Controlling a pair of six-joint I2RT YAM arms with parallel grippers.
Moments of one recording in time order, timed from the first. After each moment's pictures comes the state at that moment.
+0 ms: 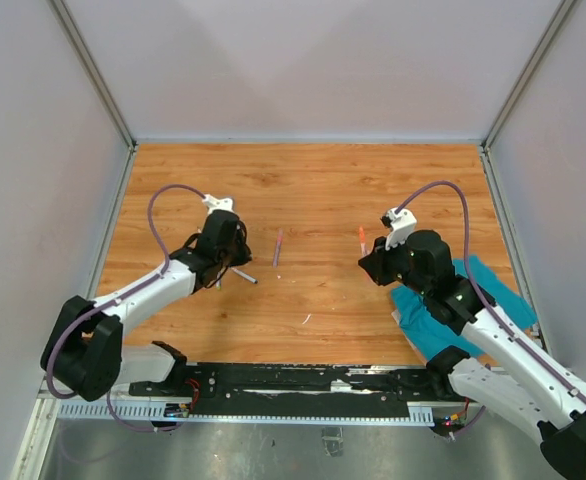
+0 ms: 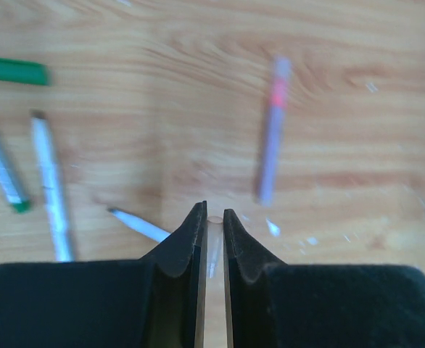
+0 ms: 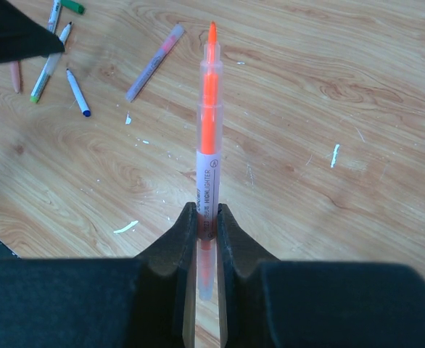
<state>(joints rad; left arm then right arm) -0.44 1.27 0.68 -0.12 -0.20 -0.55 0.59 0.80 0.65 -0.30 -0.05 0.23</state>
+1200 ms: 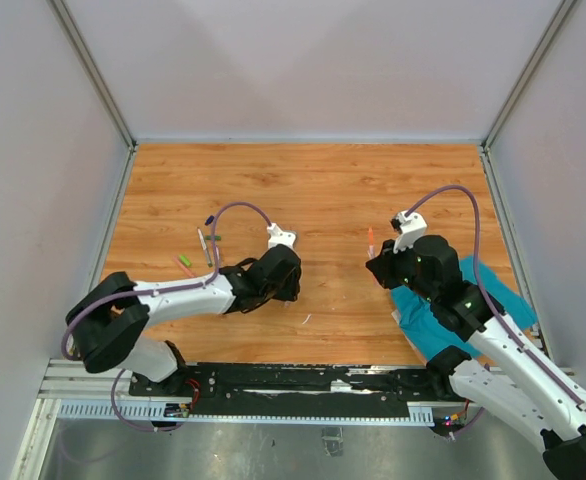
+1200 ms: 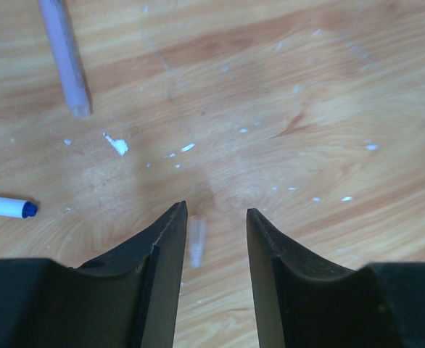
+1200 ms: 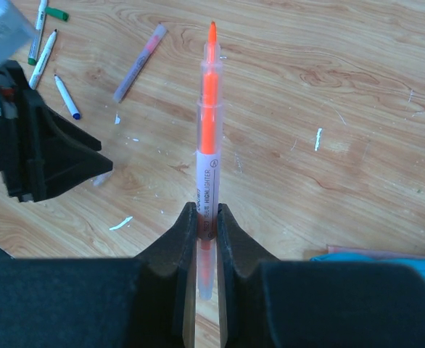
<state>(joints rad) -0.94 1.47 0.72 -0.11 -0.28 -0.63 0.59 0.72 0.65 -0.38 0.02 0.26</state>
